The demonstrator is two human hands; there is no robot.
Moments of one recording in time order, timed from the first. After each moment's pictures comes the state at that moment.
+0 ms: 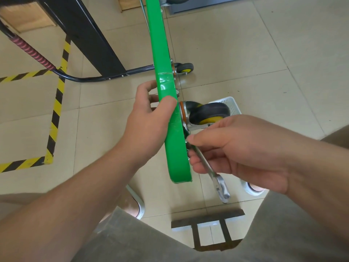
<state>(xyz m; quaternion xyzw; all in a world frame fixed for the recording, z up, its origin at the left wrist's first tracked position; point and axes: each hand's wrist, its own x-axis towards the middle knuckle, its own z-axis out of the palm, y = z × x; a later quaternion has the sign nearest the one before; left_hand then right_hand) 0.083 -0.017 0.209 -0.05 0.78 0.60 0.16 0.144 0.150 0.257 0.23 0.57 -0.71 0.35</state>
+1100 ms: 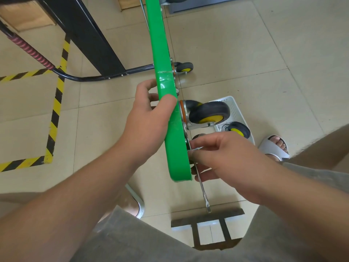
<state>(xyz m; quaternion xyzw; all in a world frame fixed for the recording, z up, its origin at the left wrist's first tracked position) 0.083 -0.017 0.210 -0.05 0.79 0.60 0.15 0.164 0.140 0.220 0.20 0.69 -0.64 0.28</state>
